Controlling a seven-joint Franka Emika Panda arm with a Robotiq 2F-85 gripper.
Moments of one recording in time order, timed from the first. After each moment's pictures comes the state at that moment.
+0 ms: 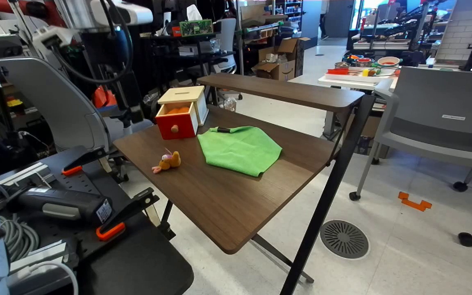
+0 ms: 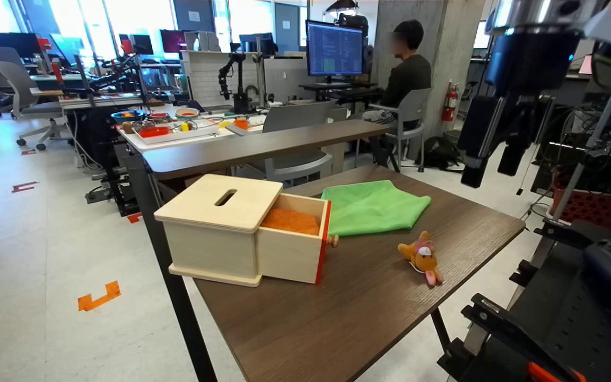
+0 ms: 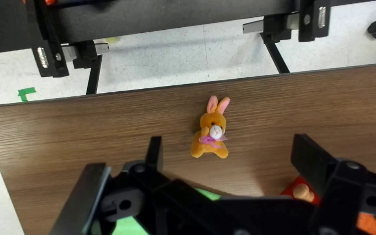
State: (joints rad) arm 0.02 0.00 0.04 -2.66 0.06 2.65 0.08
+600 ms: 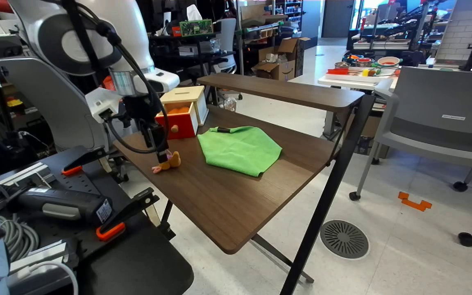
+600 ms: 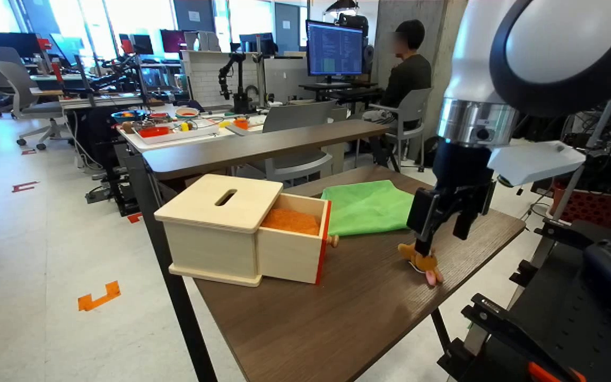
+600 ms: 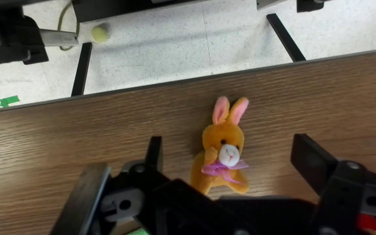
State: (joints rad) arm 0.04 0.42 0.04 -2.50 0.05 2.91 0.15
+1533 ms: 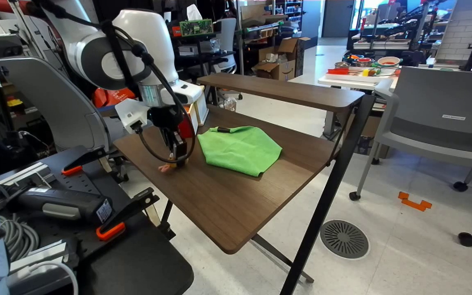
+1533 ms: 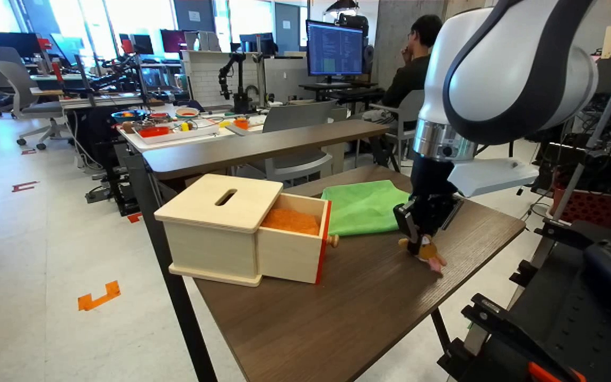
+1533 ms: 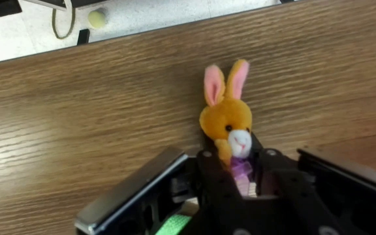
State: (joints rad) arm 0.03 0.58 0.01 -2.34 0.05 2.92 0.15
